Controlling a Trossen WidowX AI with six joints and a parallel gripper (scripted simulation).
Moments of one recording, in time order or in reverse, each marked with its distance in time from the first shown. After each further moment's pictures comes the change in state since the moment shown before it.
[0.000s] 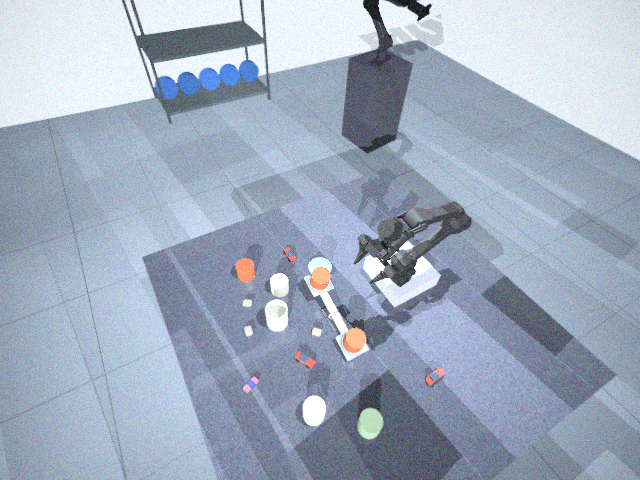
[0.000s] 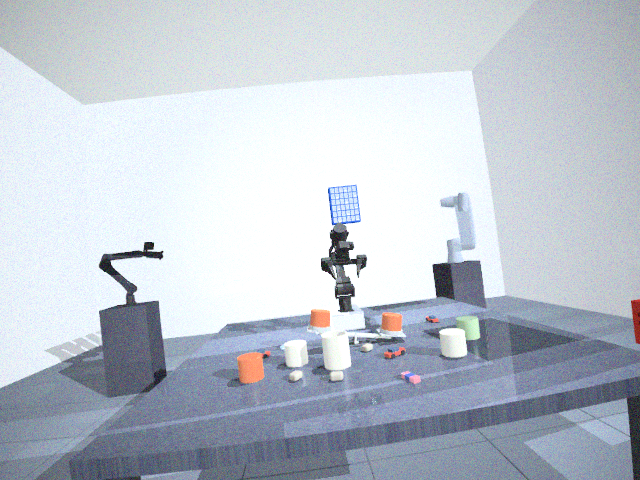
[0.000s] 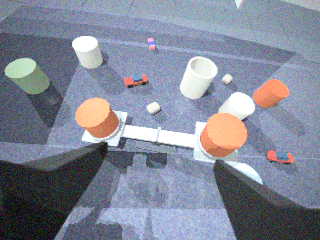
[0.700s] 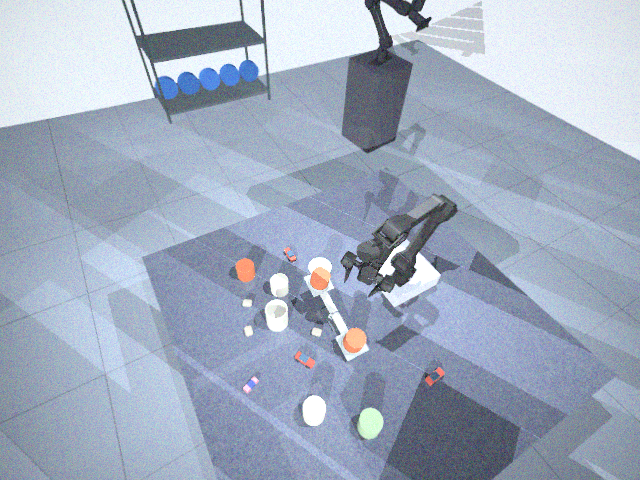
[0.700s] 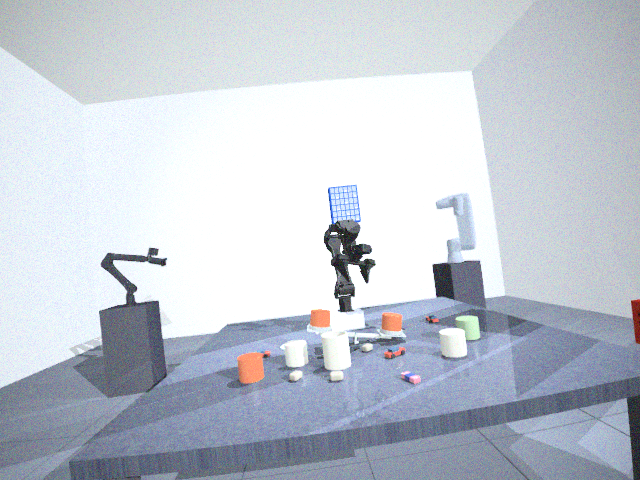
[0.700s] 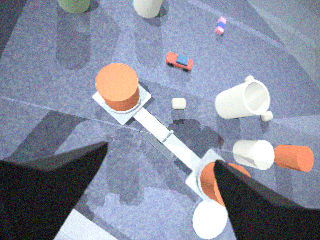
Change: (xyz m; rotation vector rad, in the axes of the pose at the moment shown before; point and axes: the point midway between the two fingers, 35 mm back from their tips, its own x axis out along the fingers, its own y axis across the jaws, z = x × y) arm 0.044 0.034 0.032 -0.551 0.249 0.147
